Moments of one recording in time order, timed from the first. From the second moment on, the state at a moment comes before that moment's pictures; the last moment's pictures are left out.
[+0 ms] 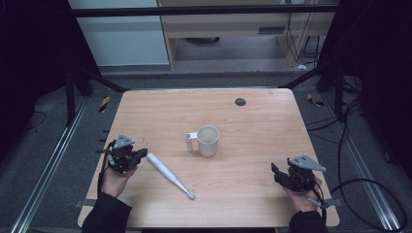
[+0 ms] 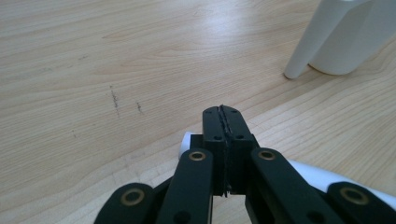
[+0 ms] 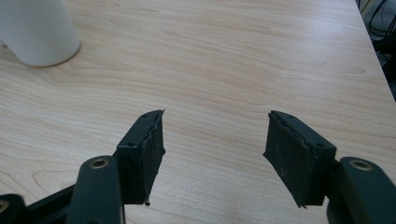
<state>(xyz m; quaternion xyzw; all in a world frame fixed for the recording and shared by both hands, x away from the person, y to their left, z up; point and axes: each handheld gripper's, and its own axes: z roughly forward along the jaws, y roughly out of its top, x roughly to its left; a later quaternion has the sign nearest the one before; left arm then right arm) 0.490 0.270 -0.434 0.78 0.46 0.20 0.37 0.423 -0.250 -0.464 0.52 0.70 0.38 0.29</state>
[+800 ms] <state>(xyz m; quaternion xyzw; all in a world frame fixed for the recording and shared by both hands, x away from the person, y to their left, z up) 0.519 0.246 -0.462 0.83 0.44 0.17 0.30 0.425 -0.248 -0.468 0.52 0.71 0.37 0.29</state>
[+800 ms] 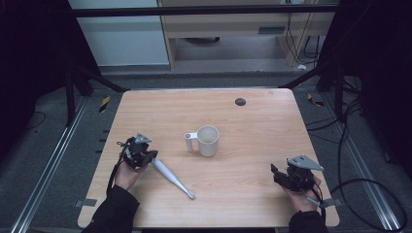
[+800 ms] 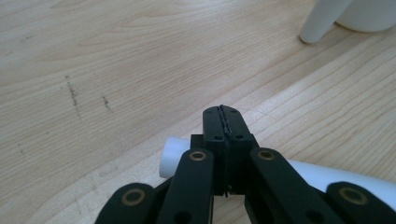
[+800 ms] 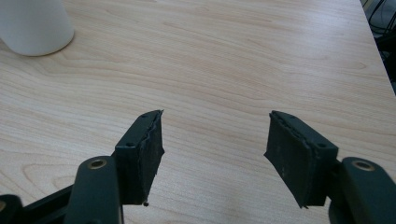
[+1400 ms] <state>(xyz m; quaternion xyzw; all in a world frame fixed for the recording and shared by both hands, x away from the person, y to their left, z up) 0.517 0.245 -0.469 0.84 0.44 0.15 0.29 0.425 -0.249 -0.469 0.52 0.71 0.36 0.29</state>
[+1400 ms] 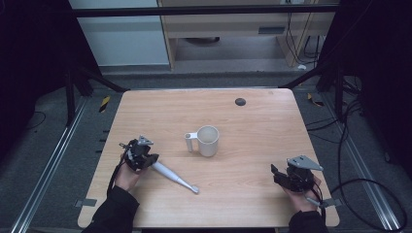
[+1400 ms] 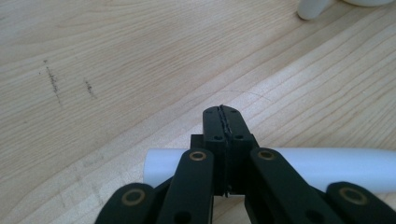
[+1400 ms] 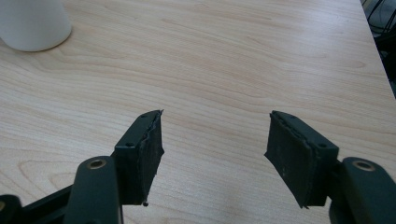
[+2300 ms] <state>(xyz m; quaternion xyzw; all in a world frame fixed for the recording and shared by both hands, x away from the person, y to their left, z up) 0.503 0.249 -0.468 0.85 0.43 0.14 0.28 0.425 -0.249 -0.469 0.52 0.71 0.36 0.29</state>
